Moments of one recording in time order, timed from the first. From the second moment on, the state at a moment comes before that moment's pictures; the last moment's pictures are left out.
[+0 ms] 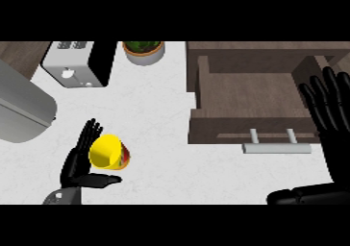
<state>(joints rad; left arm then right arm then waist) -0.19 0.13 0.15 -0.75 0.06 -0.26 -0.77 -0.07 -0.08 -0.05 -2.11 -0.16 0.13 0.17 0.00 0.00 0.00</state>
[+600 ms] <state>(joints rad) -0.28 0.11 0.16 -0.59 0.10 -0.32 -0.82 -0.08 -0.08 -0.05 -2.10 -0.16 0.13 0.18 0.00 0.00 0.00</state>
